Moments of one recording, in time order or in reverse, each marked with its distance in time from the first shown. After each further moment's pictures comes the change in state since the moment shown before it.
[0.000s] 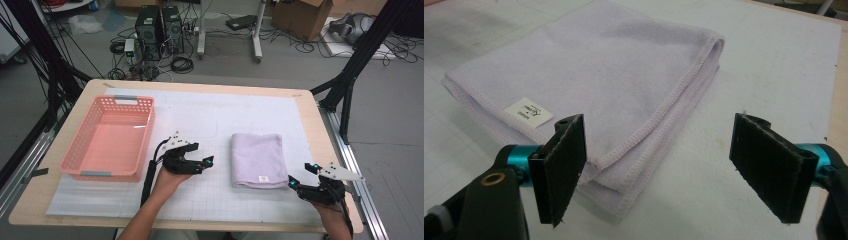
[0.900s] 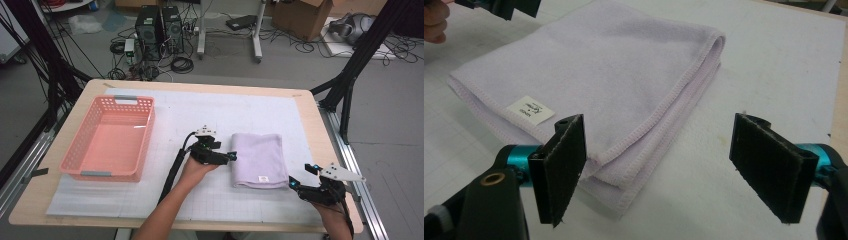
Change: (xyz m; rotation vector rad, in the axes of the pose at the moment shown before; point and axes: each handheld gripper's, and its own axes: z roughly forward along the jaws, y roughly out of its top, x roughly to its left) left arm -0.010 0.014 0.078 0.143 -0.039 -0.108; right arm -0.002 -0.003 0.000 -0.002 0.012 0.009
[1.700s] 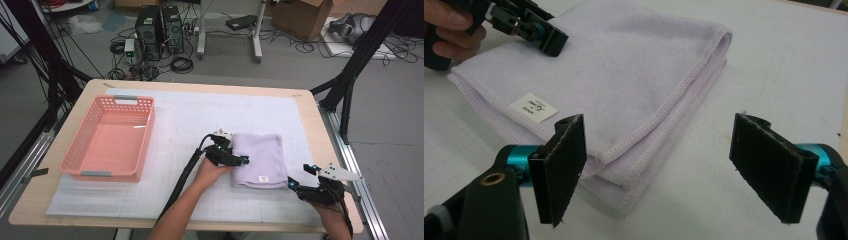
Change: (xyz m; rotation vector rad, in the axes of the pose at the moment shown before) left arm -0.012 -0.002 0.045 0.114 -0.027 -0.046; right arm 0.001 -0.001 0.003 0.010 0.013 -0.002
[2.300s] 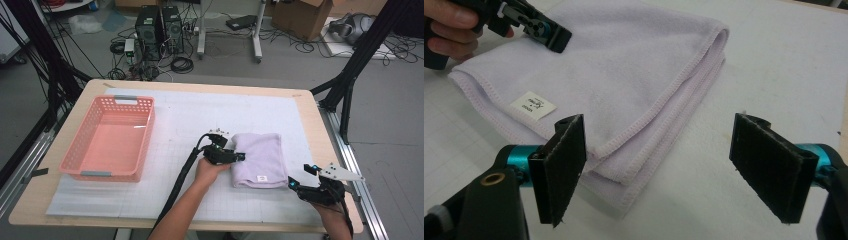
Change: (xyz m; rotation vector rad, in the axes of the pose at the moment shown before) left arm 0.005 0.000 -0.009 -0.032 -0.082 -0.029; right arm -0.002 -0.001 -0.001 -0.006 0.003 0.008
